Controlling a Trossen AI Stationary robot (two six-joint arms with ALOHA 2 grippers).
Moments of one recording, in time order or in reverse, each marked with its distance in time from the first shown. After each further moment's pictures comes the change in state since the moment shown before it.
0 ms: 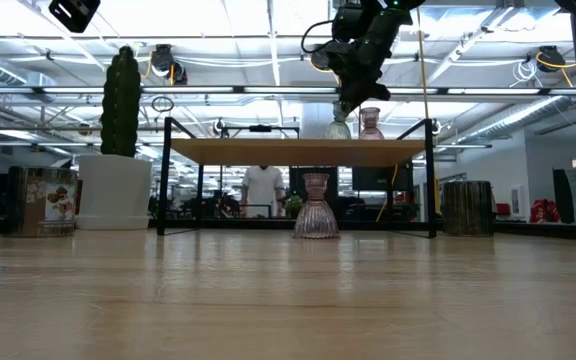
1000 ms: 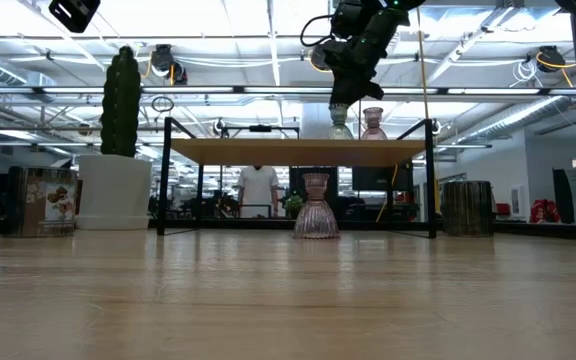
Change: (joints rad) left arm 0.000 0.000 0.000 0.000 0.000 0.000; right arm 0.000 0.000 0.000 0.084 0.001 -0.010
